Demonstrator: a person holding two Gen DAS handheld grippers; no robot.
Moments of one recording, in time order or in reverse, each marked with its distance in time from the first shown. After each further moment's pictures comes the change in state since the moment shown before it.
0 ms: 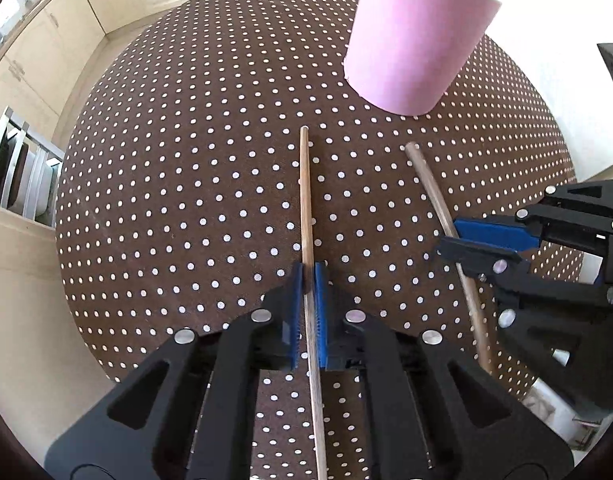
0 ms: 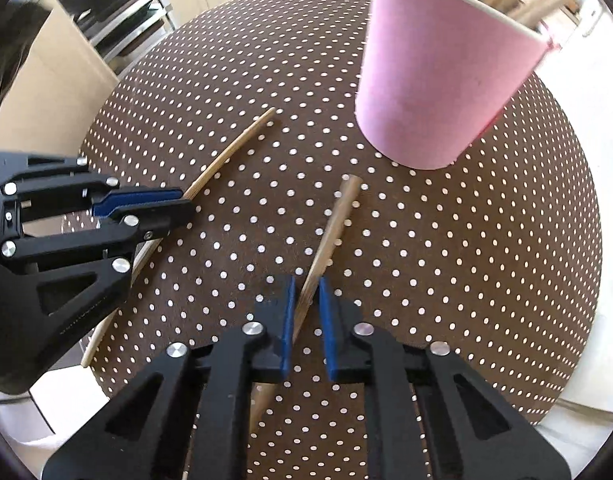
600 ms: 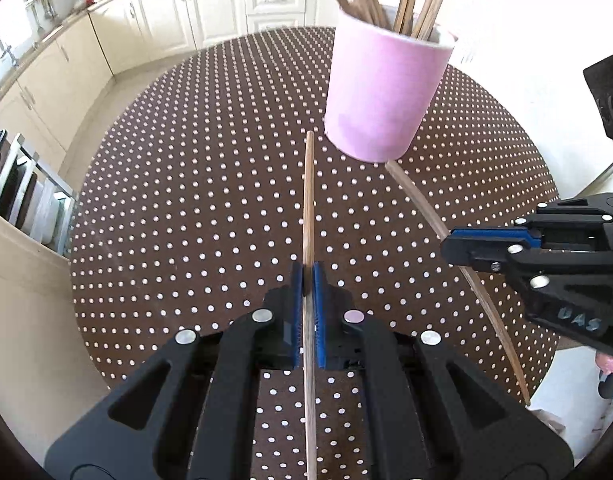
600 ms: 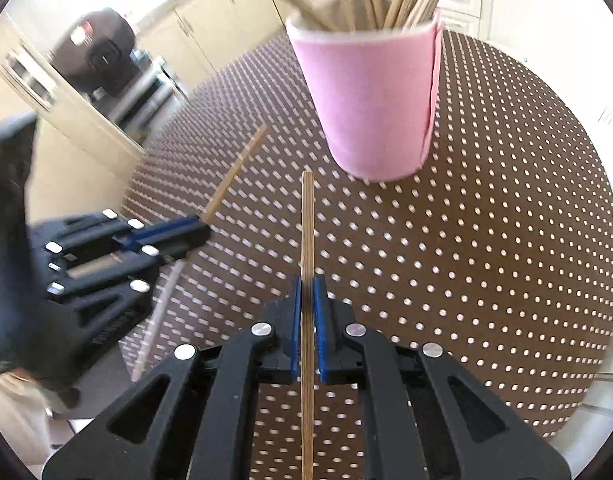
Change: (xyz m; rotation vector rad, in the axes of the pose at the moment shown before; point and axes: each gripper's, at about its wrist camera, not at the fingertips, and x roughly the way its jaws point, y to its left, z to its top) left arm -0.048 -0.011 -0.032 0.020 -0.205 0.016; right arm -0.054 -0.061 -0.036 0.187 -0.206 0.230
